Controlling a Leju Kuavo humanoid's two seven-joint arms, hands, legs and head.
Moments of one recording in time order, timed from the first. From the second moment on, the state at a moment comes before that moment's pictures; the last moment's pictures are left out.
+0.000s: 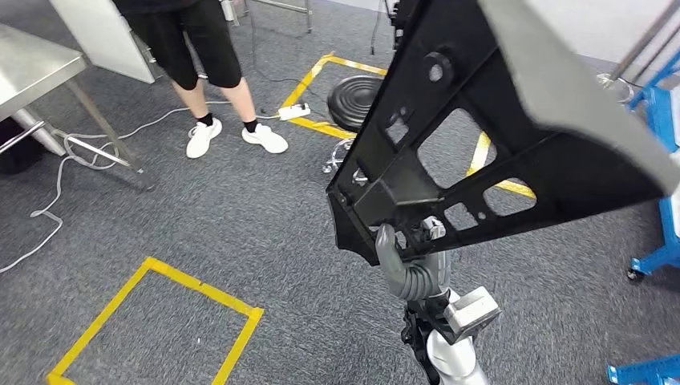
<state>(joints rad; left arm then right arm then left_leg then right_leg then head) -0.14 -0.11 1.18 -0.21 -1.23 0.24 0.41 -0.11 0.06 0.41 -1.72 0.09 -0.13 -0.63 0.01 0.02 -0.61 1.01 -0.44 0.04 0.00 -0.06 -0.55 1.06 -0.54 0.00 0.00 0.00</state>
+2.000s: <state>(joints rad) -0.14 -0.11 1.16 -0.21 -1.24 0.25 0.41 -0.09 0.10 0.38 -1.72 0.08 -0.10 -0.63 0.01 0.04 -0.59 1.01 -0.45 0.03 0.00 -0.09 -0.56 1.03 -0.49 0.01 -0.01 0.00</state>
